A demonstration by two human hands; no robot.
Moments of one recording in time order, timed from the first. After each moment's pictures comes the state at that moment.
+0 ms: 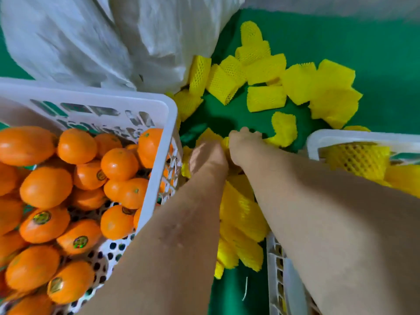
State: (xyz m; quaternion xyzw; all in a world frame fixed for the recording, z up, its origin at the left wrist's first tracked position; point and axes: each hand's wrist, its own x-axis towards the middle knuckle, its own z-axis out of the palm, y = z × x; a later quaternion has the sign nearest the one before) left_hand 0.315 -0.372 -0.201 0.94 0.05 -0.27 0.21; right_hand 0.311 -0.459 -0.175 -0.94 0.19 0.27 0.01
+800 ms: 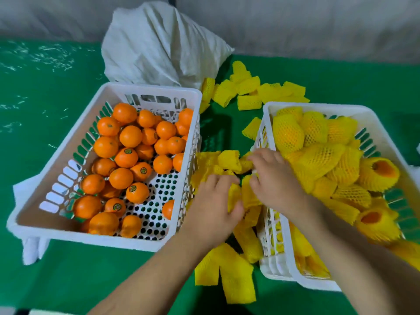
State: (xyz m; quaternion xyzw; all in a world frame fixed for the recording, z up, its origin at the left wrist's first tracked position) left_hand -0.011 -0.188 -0.044 0.89 -0.32 -0.09 0.32; right_hand -0.022 -0.388 -0.041 -0.99 0.07 -0.03 0.11
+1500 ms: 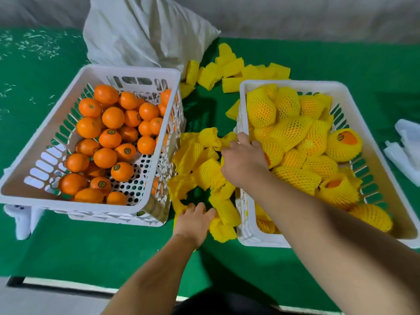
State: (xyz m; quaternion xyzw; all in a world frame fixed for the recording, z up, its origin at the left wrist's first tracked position) left_hand -0.074 -0.191 -0.191 0.92 -0.32 -0.24 -0.03; right_hand -0.032 -0.375 -0.045 -0.99 0.06 0.10 -0.07
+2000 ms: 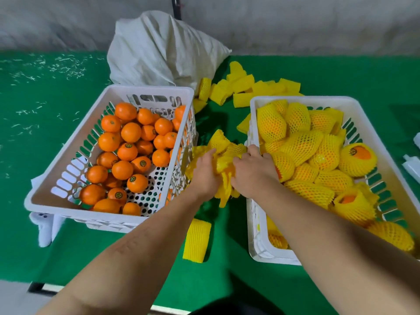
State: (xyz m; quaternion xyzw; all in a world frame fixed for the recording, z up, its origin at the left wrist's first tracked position) left_hand 0.032 -0.236 -0.092 0.90 -0.16 -0.16 0.38; right_hand -0.025 -0.375 -0.041 -0.99 0.08 0.11 -0.07
